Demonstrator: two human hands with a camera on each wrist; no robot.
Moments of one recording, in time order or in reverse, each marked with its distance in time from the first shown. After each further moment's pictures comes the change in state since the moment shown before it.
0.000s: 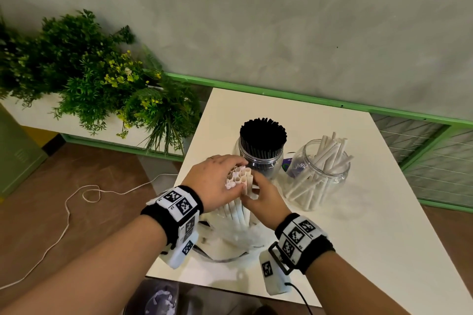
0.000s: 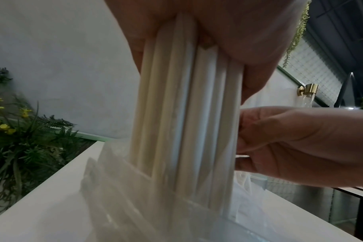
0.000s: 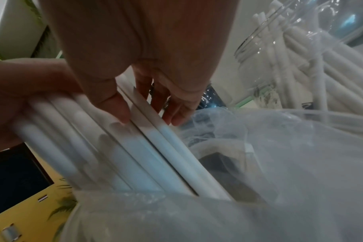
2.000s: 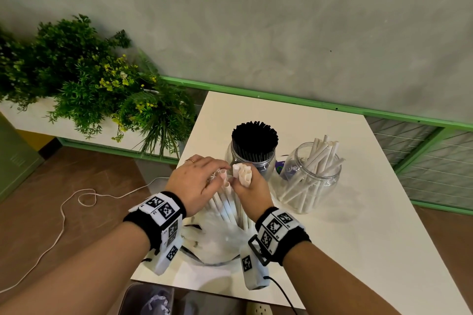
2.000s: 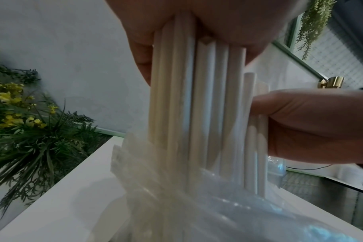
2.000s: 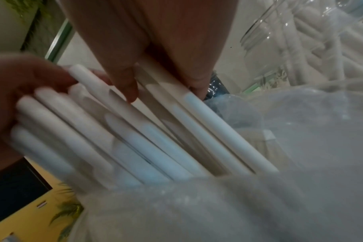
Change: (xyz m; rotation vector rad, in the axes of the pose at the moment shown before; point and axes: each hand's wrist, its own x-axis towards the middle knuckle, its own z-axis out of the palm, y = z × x) left_hand -0.004 -0.022 0.009 0.030 0.107 0.052; right_hand 0.019 -0.013 0.011 0.129 0.221 0.078
